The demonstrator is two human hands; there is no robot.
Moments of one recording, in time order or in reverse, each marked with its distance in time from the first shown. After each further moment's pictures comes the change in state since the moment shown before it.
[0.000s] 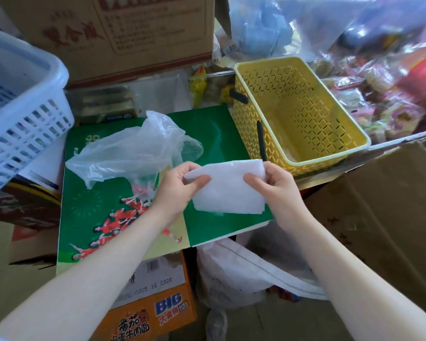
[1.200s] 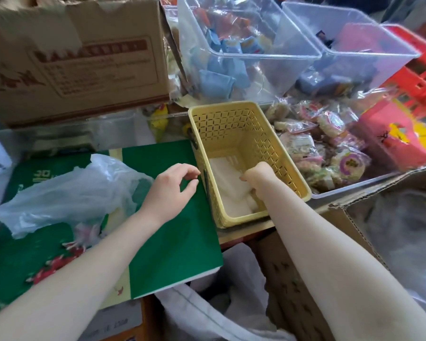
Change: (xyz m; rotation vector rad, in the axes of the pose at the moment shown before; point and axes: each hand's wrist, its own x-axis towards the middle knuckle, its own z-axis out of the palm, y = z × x) left_hand 0.080 0.068 0.073 0.566 0.052 0.287; right_hand 0.136 -0.038 -0.092 -0.411 0.144 0.514
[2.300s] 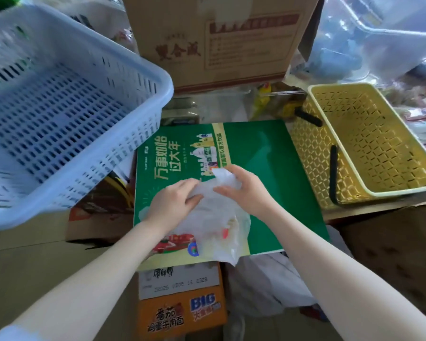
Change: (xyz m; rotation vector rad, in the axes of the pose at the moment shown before) left_hand -0.143 -0.170 -0.147 0.264 0.008 0.038; right_hand -0.125 -0.030 0.237 -0.105 -0.306 -0.705
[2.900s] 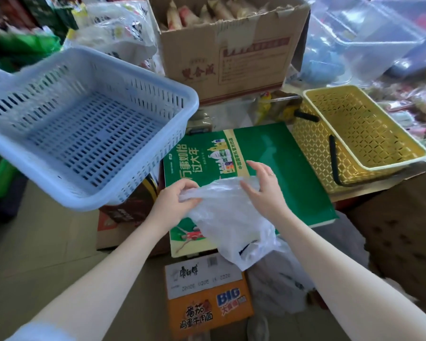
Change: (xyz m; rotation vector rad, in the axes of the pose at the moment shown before) left_hand -0.050 -0.001 -0.076 -0.504 -0.113 -0.323; right_hand -0.058 -0.037 0.031 -0.061 0.313 0.053
